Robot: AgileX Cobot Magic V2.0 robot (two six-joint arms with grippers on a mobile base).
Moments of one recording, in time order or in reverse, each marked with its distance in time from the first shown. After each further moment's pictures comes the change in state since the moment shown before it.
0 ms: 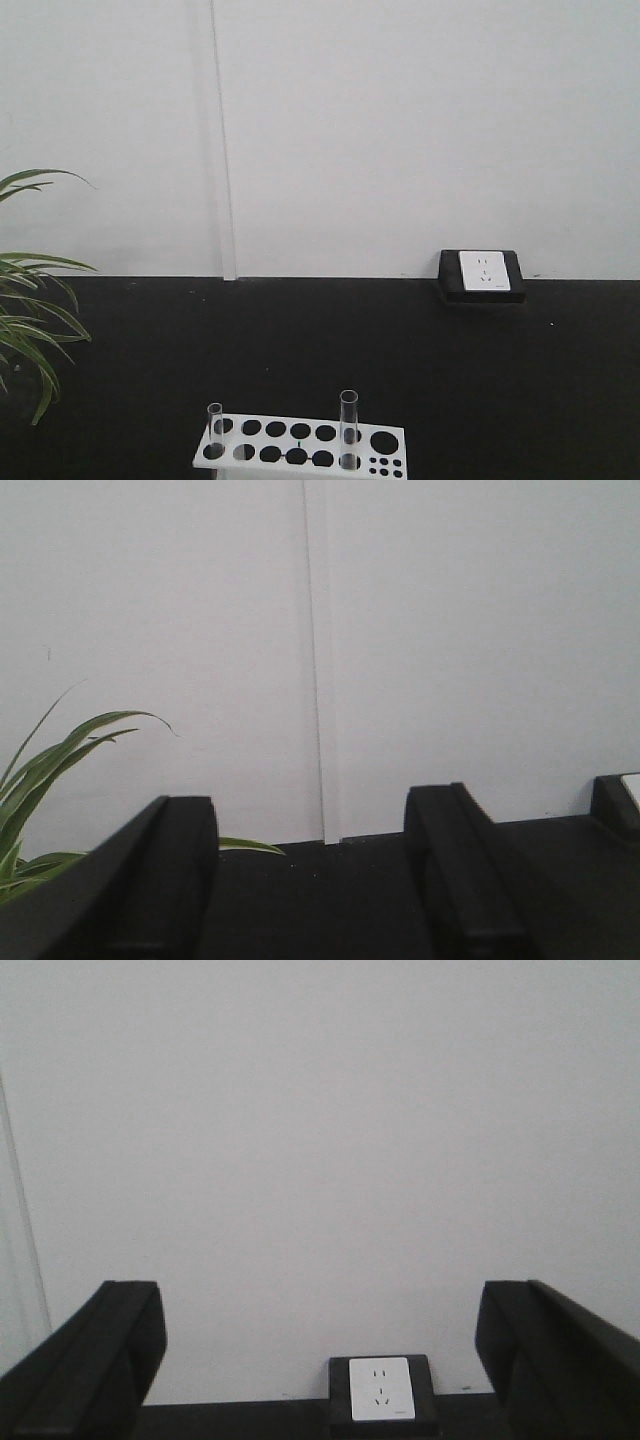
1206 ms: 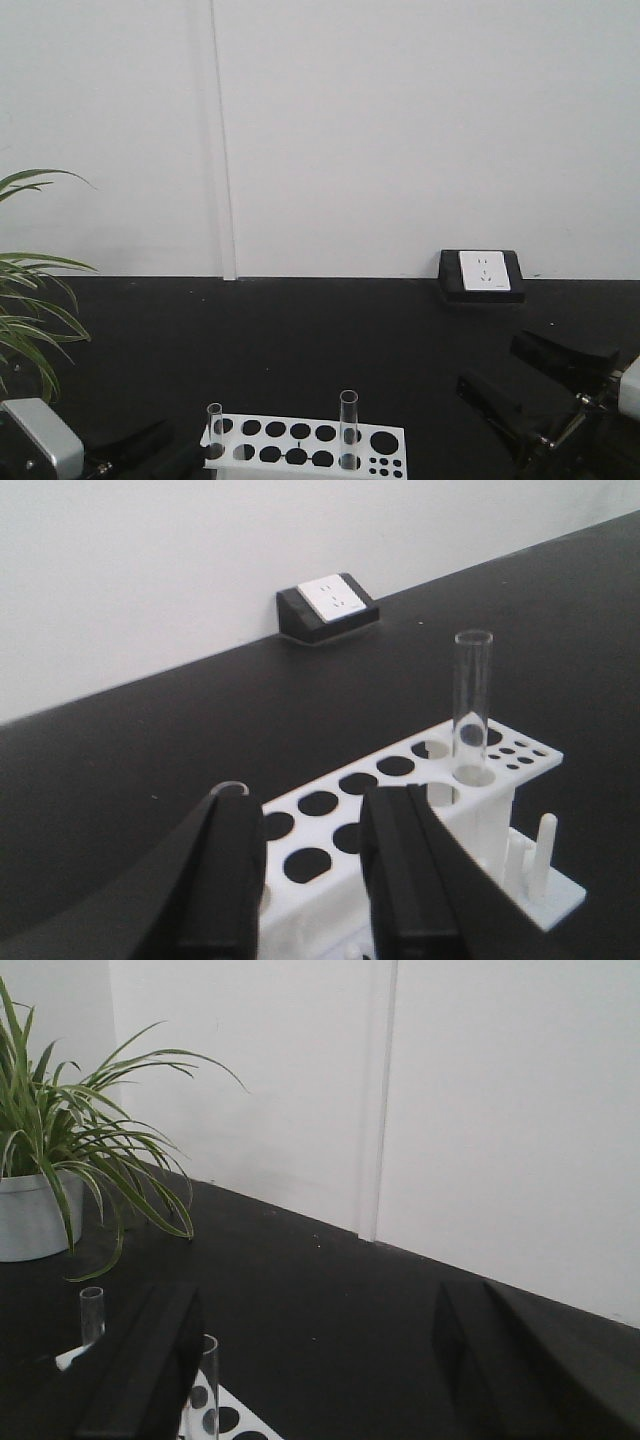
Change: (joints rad) left arm -0.189 0.519 0.379 0.637 -0.752 -0.432; right arm 0.000 0.304 0.357 -0.872 -0.775 0.555
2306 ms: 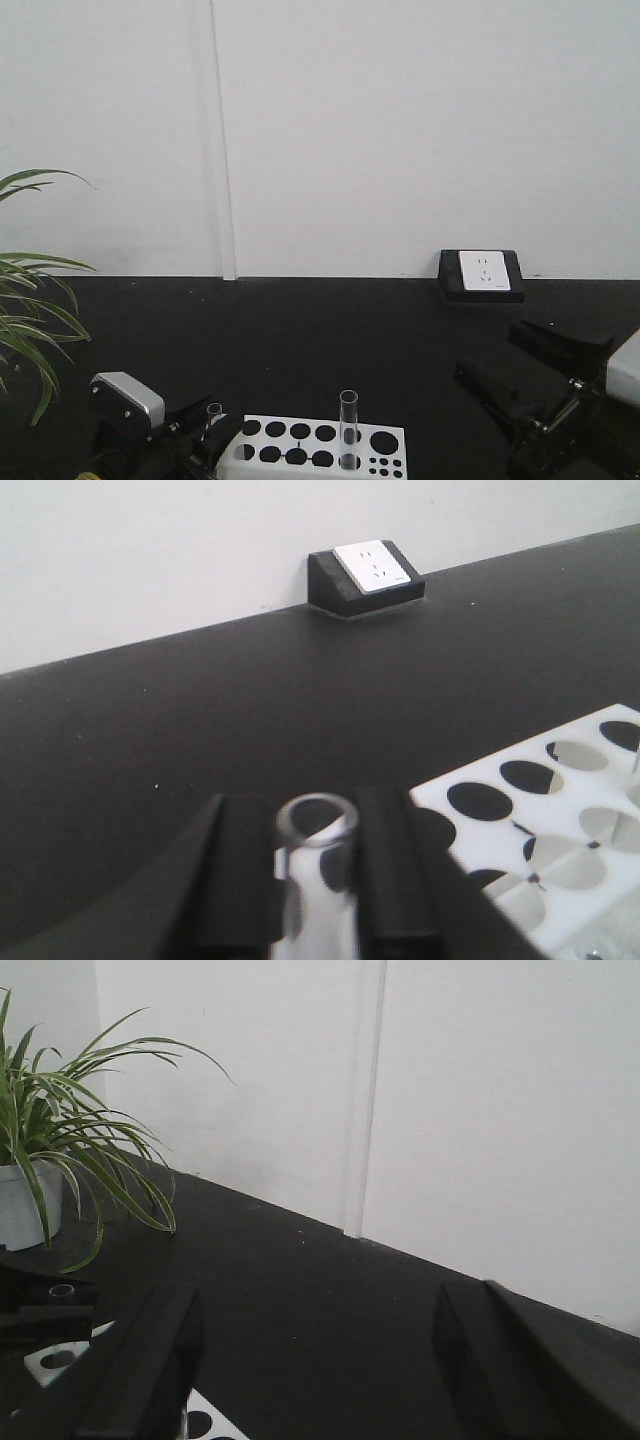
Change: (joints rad) left arm 0.000 0.434 -0.256 -0.092 -0.149 0.054; right arm 0.000 0.032 -0.039 0.000 0.023 -0.017
